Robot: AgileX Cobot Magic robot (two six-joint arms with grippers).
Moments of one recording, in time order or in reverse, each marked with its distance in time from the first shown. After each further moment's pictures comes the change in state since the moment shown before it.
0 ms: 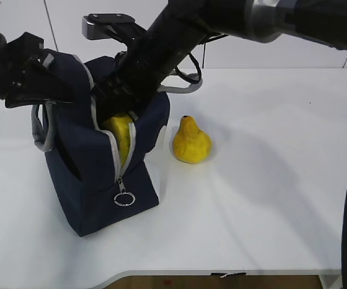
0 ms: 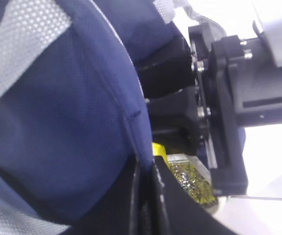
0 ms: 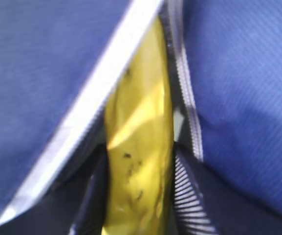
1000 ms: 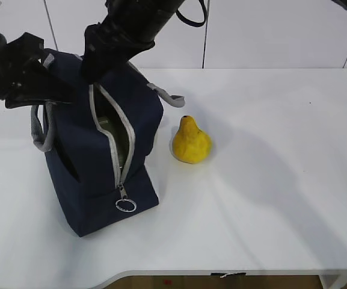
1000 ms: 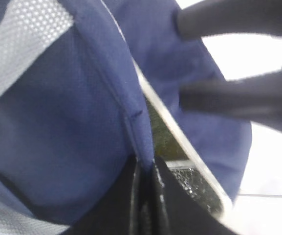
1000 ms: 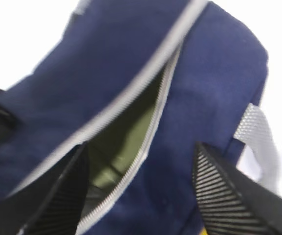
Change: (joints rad) left arm 0.000 0.000 0.000 0.000 0.004 0.000; right arm 0.000 0.003 -0.315 -0.079 0.265 -0.003
